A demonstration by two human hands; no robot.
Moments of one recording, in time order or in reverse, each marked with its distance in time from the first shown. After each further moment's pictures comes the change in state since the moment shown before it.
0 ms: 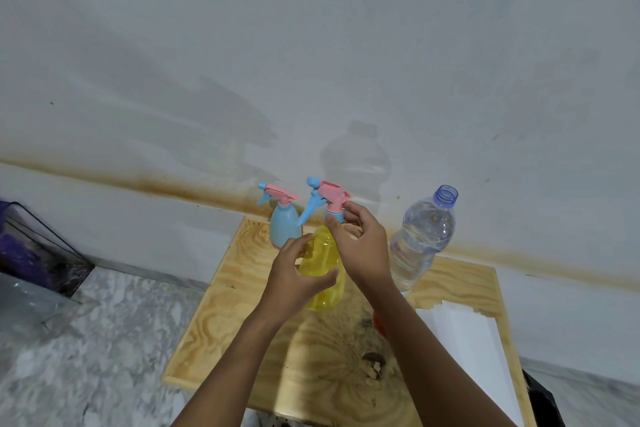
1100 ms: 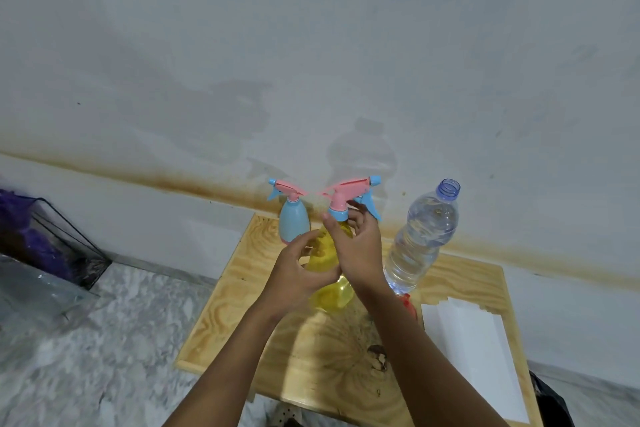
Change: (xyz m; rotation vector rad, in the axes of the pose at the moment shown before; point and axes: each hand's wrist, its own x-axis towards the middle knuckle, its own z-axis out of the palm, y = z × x) left_hand -0.016 0.014 -0.011 -0.062 -0.060 -0.012; right_hand -0.020 0.001 0.013 0.177 -0.033 0.004
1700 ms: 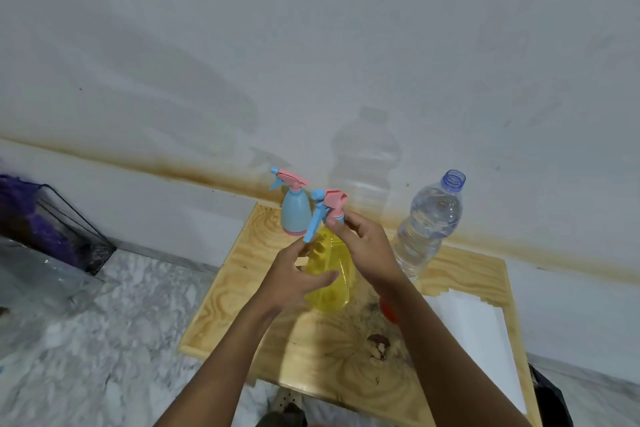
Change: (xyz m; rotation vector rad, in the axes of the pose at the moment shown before) left_hand -0.008 -0.026 -0.005 -0.006 -0.055 -0.091; right_hand -0.002 0.001 -0.027 -0.110 -0.323 0.021
